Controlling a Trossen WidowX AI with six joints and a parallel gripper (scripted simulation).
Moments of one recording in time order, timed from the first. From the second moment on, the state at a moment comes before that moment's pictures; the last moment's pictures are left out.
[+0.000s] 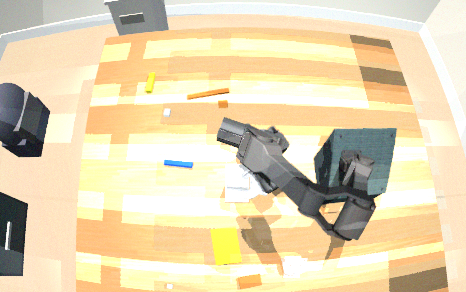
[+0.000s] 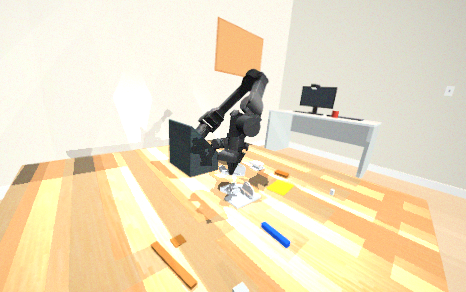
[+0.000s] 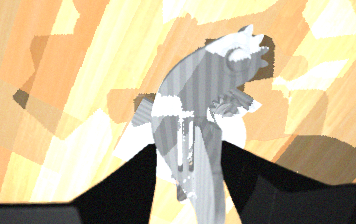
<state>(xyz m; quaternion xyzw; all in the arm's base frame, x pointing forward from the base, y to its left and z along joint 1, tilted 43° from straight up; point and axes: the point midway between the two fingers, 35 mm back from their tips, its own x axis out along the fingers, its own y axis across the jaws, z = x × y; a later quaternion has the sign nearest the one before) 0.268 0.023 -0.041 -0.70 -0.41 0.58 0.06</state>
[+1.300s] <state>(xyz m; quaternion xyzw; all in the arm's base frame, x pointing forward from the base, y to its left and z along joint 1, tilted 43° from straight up) 0.247 0.072 -0.007 -0.67 -0.29 0.65 0.22</state>
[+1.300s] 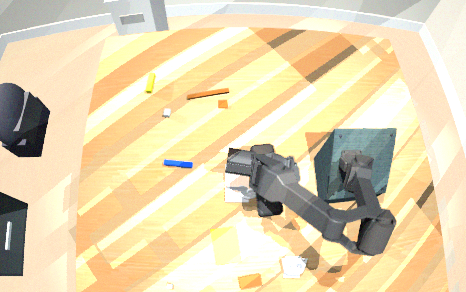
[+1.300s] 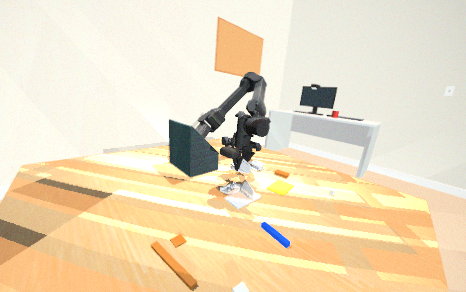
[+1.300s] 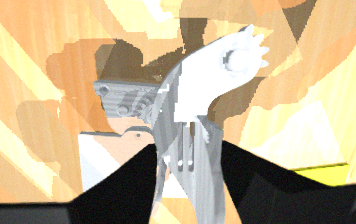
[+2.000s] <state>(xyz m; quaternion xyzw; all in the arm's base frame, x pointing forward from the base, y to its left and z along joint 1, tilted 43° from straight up) 0.273 0.053 -0.024 -0.67 -0.29 0.65 0.22</state>
